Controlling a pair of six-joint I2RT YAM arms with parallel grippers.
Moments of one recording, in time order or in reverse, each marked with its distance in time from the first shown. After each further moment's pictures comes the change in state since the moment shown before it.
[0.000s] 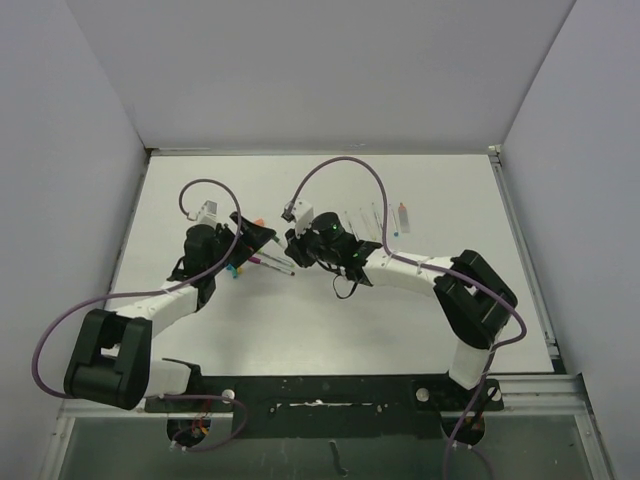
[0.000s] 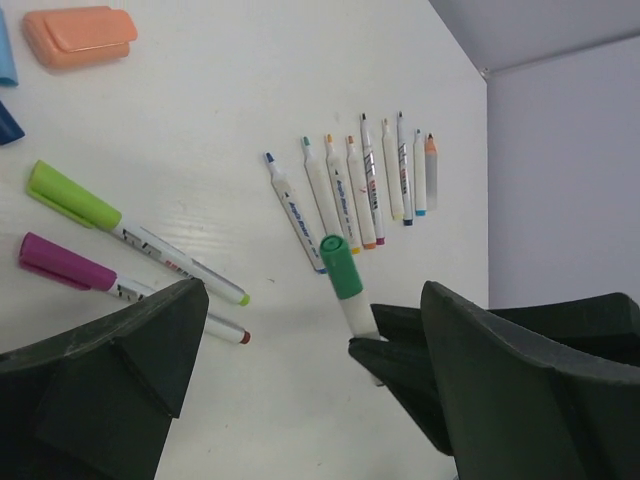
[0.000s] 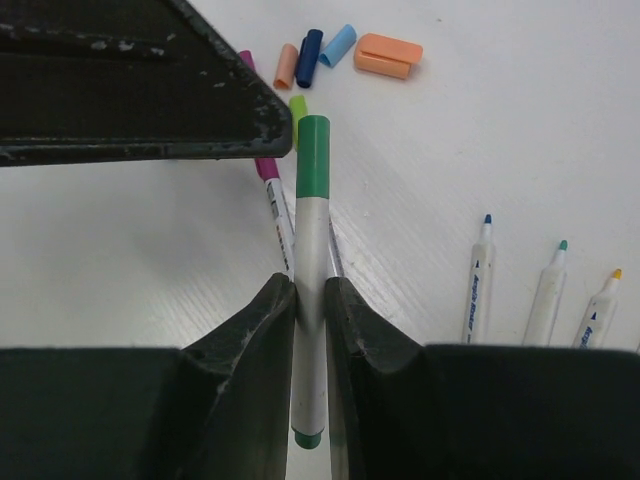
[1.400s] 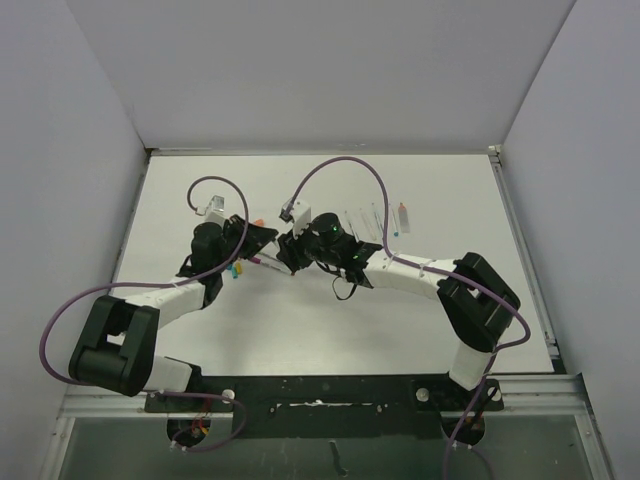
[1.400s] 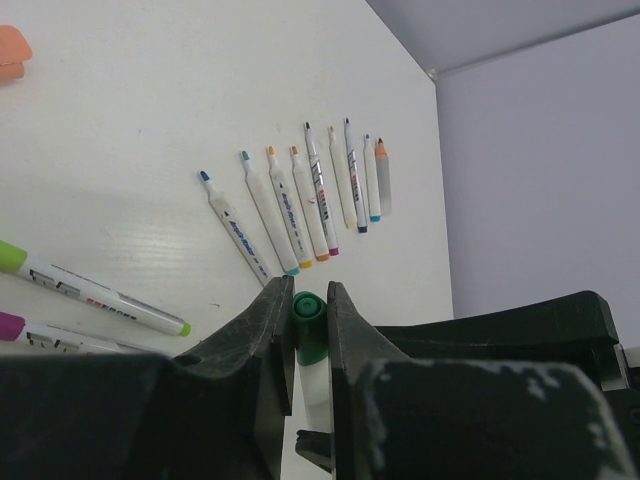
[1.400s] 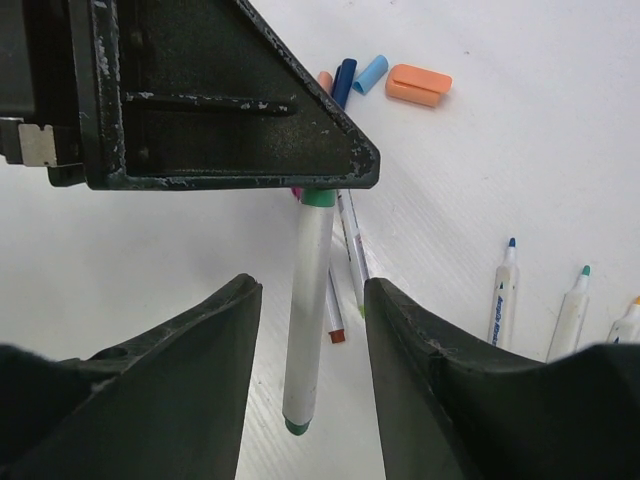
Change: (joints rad) left arm -0.059 0.080 0.024 0.166 -0.006 -0.063; right arm 0.022 -0.022 -0.010 0.028 -0.034 0.018
